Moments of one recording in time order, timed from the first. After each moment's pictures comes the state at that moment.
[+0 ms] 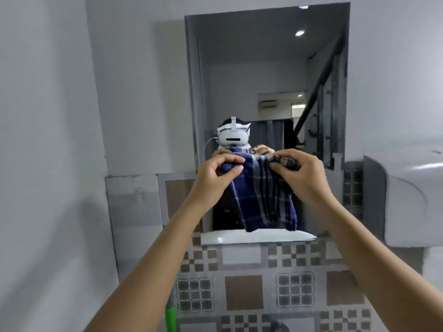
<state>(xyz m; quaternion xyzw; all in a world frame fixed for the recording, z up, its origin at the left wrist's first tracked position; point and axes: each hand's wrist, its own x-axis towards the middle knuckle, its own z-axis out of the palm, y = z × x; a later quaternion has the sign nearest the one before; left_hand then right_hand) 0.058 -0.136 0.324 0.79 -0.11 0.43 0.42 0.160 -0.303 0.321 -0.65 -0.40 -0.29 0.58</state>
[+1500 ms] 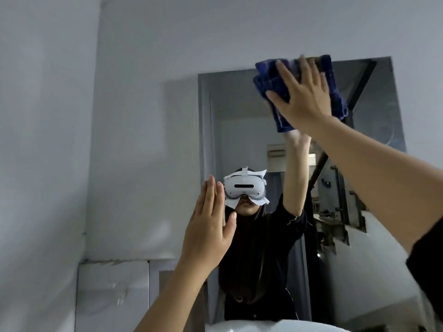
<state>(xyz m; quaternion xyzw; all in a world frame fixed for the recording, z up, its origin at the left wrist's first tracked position) 0.169 -0.018 0.368 0.81 0.02 0.58 -0.06 0.283 -0.211 0.594 -0.68 -0.30 -0.62 0.26</state>
